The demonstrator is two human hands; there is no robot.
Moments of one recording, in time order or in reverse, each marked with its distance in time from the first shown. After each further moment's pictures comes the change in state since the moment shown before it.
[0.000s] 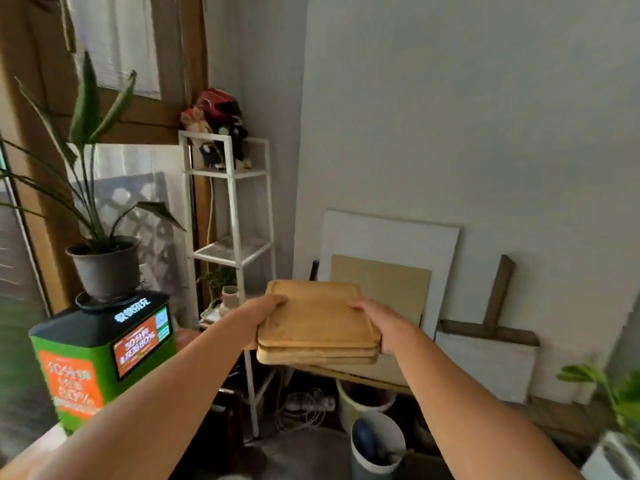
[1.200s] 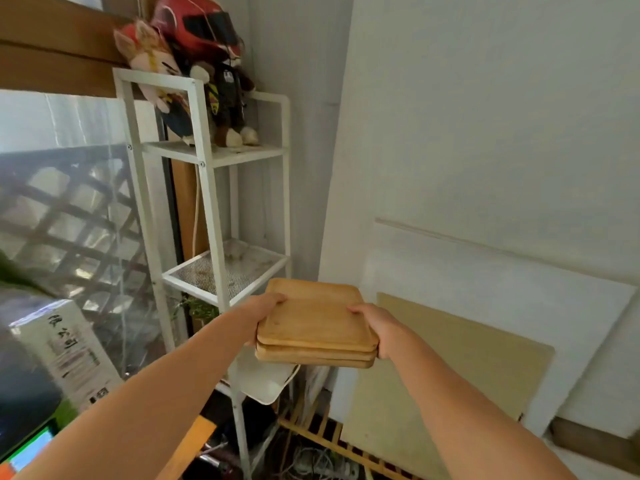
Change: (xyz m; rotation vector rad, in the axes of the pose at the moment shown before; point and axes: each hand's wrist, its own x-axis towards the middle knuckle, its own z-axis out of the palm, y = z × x) left_hand 0.439 0.181 -0.030 -0.085 0.125 -0.075; right_hand 0.459 -0.166 0.075 -0.098 -0.042 0.084
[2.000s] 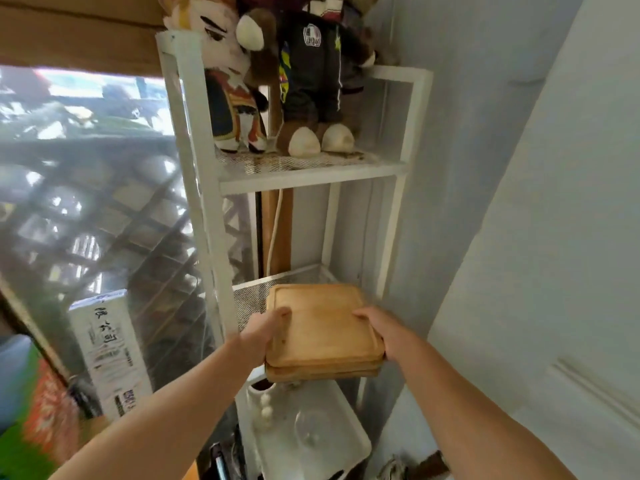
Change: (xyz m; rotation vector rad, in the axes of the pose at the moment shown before) left_hand 0.224 0.081 -0.053 -0.380 0.611 -0.086; right_hand 0.320 -0.174 0.157 -0.407 -0.527 0.006
